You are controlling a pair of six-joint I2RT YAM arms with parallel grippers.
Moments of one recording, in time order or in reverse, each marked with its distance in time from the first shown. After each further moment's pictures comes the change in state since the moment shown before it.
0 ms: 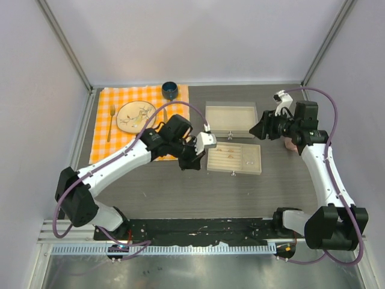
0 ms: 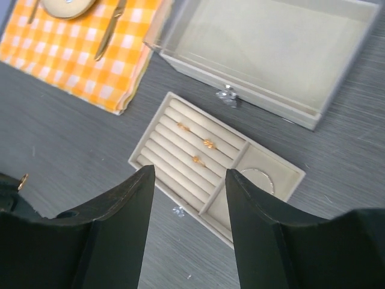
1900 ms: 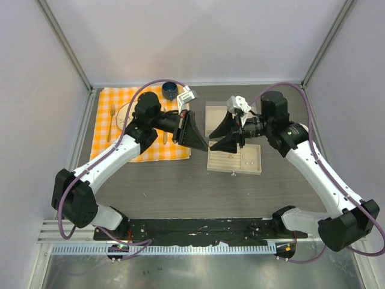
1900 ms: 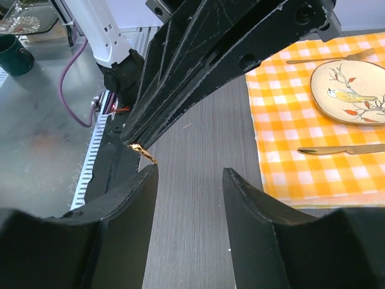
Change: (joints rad) left arm 0.255 -0.023 -0.056 1.057 0.881 -1.253; right arm 0.484 0.026 0.180 0.121 -0.553 -0.282
